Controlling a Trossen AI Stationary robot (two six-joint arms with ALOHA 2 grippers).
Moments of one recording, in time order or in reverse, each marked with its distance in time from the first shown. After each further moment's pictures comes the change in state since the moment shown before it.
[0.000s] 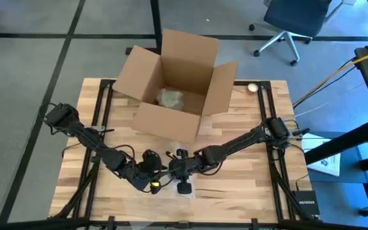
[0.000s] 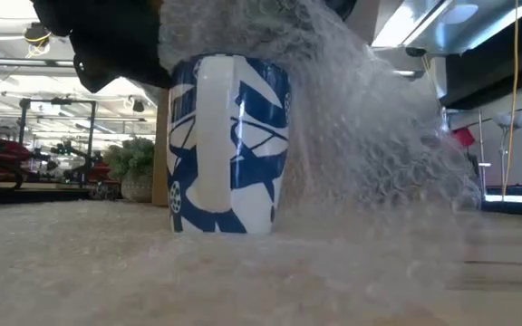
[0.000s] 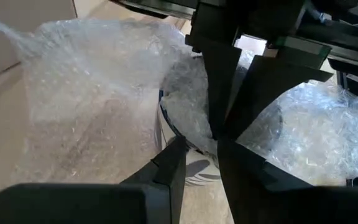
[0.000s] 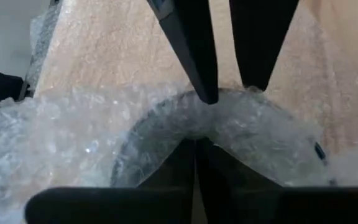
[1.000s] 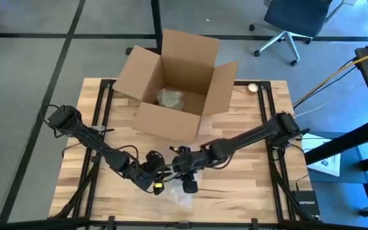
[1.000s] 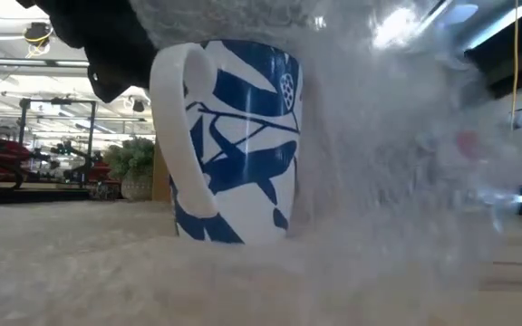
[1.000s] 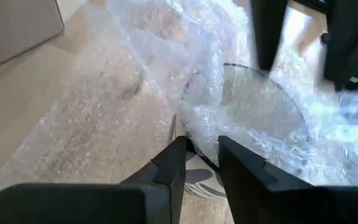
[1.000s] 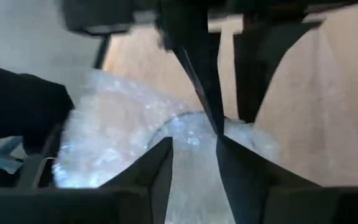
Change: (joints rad) left arm 0.023 0.060 0.004 0.061 0.042 0.024; right arm 0.001 -0.180 0.029 -0.119 -0.078 -0.026
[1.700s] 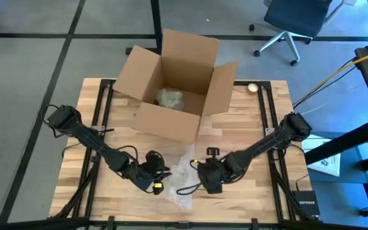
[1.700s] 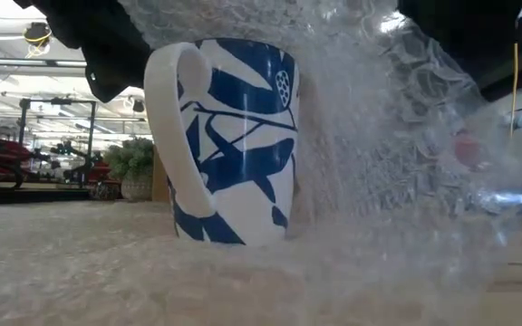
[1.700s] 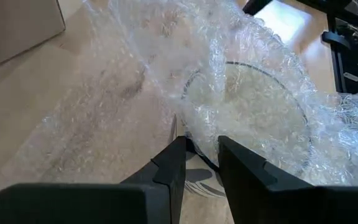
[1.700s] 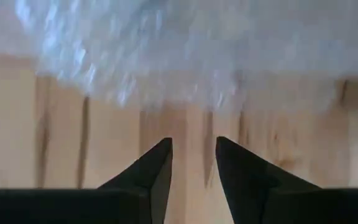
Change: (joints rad) left arm 0.000 0.002 -0.003 -0.006 0.000 -0.003; right arm 0.176 -0.072 -0.201 -0.302 0.365 0.147
